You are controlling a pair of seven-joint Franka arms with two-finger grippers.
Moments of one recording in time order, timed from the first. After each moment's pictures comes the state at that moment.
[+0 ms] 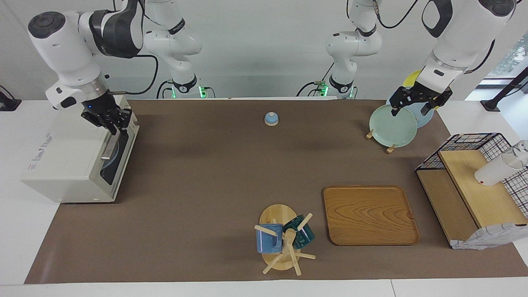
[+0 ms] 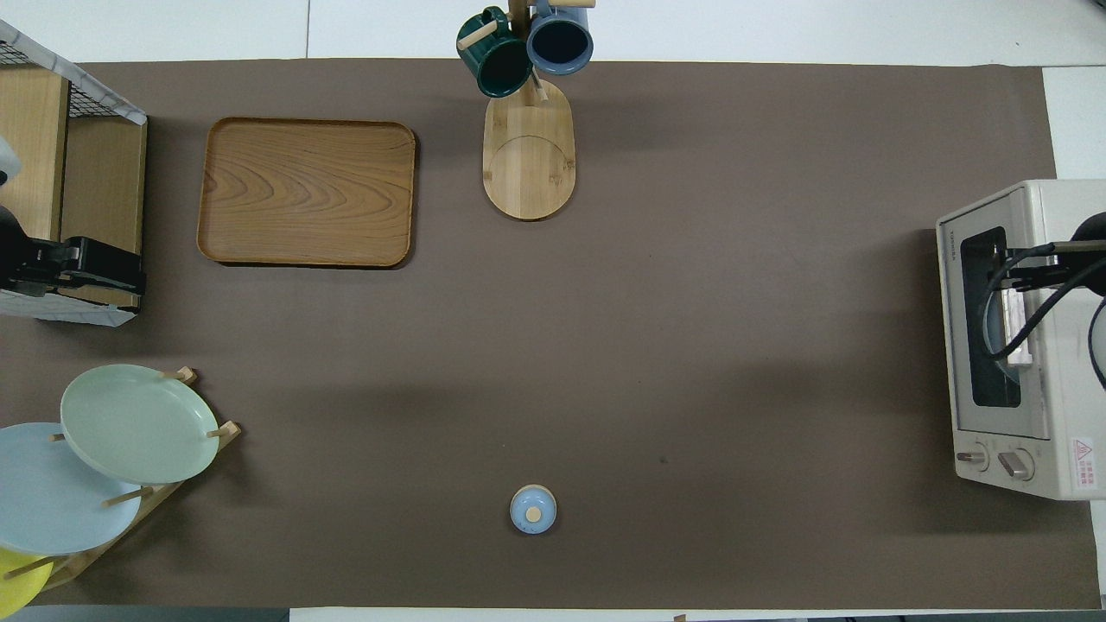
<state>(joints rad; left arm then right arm) -0.04 -0.03 -0.04 -1.63 0.01 1.55 -0.01 -0.06 -0.06 -0.08 -1.89 -0.06 1.85 -0.07</state>
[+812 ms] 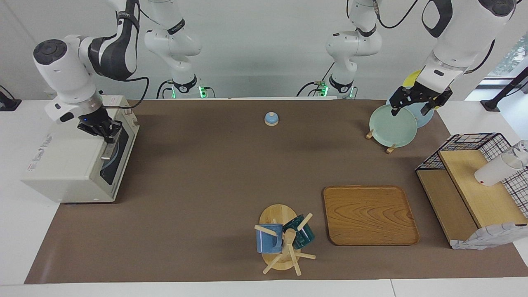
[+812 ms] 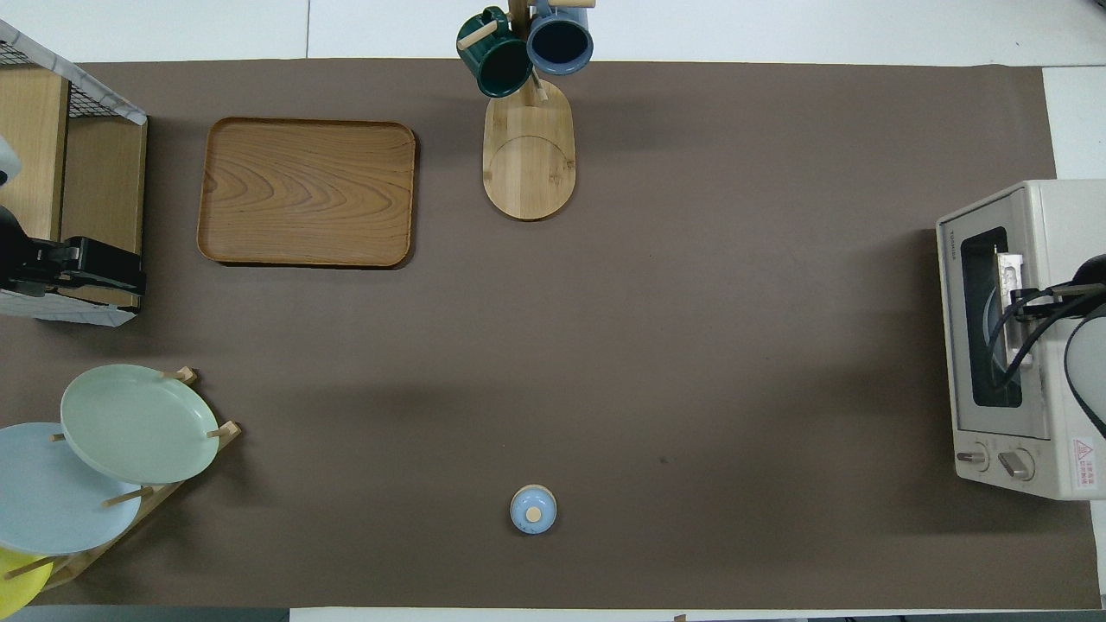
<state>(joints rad) -0.04 -0.03 -0.04 -1.63 0.01 1.55 -0.01 -0.13 -0.07 -0.08 -2.04 -0.11 1.98 -0.19</state>
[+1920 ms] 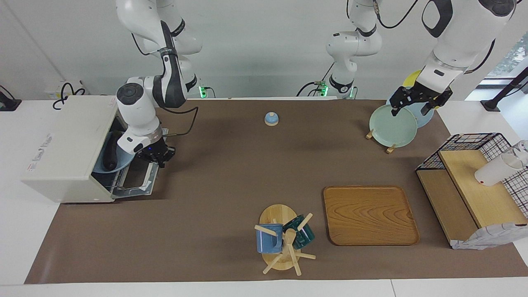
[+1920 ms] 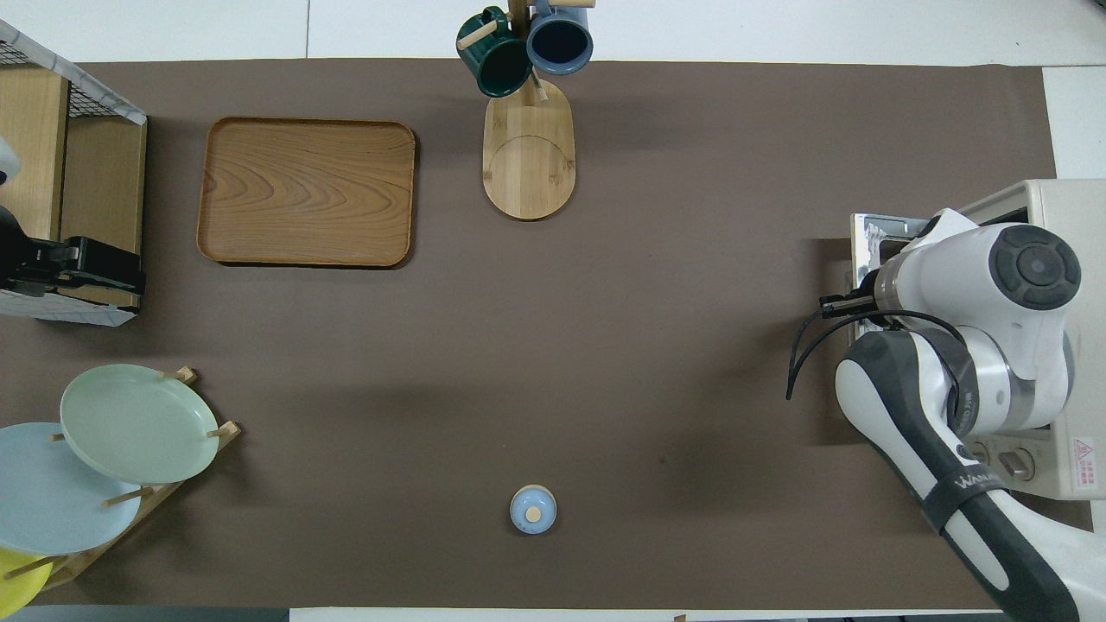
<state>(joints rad) -0.04 -0.03 -0.04 -1.63 0.01 1.55 -0.01 0.07 0.12 -0.04 -2.22 -0.07 2.37 -0.03</state>
